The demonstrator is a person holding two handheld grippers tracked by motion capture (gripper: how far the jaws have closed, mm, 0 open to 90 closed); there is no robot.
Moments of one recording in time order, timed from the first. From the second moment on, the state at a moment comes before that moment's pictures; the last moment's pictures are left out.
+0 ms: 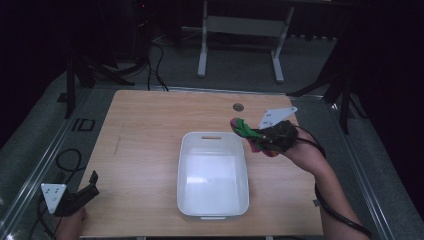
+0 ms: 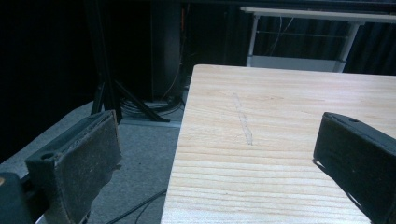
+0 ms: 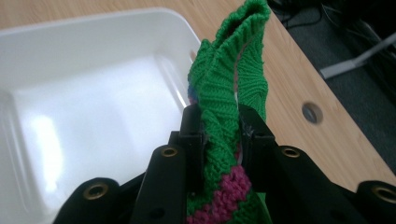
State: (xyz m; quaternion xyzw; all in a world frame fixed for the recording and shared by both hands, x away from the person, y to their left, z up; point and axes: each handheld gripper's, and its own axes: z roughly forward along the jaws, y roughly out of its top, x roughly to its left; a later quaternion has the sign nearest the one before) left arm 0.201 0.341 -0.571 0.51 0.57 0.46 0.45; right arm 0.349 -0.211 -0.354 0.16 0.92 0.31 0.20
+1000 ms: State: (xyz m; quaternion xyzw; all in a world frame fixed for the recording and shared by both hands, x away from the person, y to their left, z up) left arm 0.201 0.340 -0.571 0.51 0.57 0.47 0.45; right arm 0.377 -0.275 -0.485 0.27 0.92 0.22 0.19
